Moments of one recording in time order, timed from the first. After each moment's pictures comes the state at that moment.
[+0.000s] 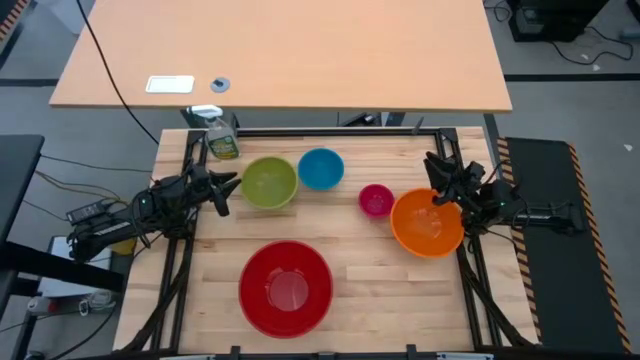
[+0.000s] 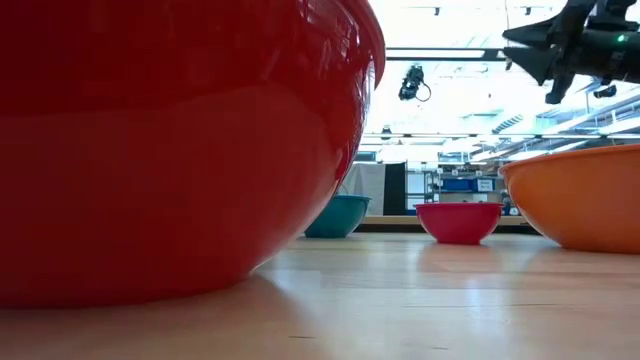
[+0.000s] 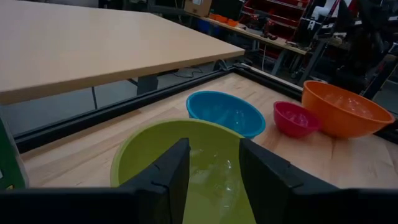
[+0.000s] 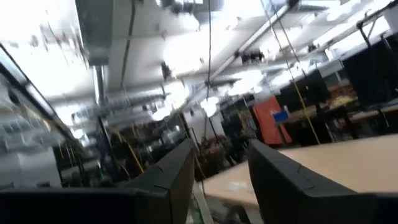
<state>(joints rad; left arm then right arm) 0.32 0.01 0.16 -0.28 -0.25 -0.28 -0.11 0.12 0.01 0.67 0.45 0.14</state>
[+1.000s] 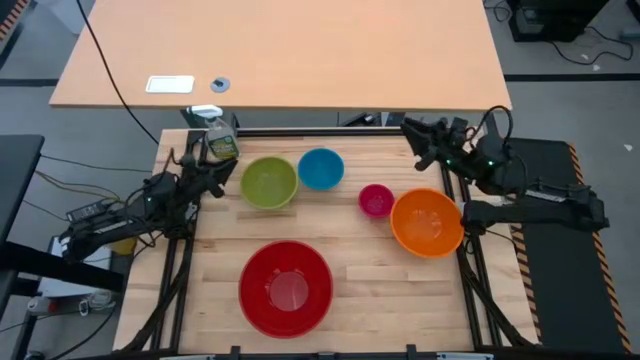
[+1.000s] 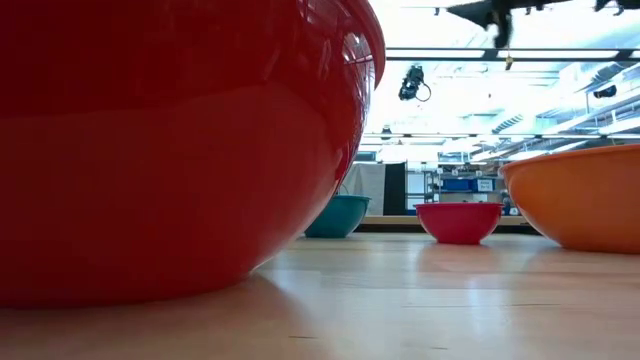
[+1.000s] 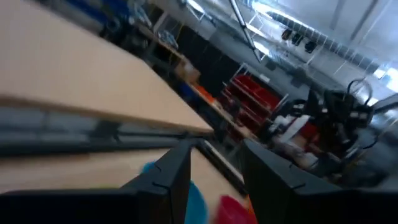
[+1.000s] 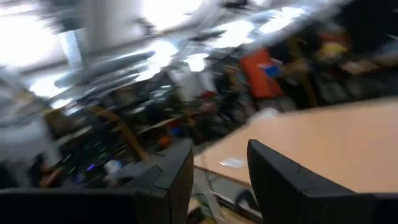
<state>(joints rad) 0.35 0.14 0.16 0.13 -0.29 -0.66 -0.32 0.72 0.65 0.33 0.23 0.33</state>
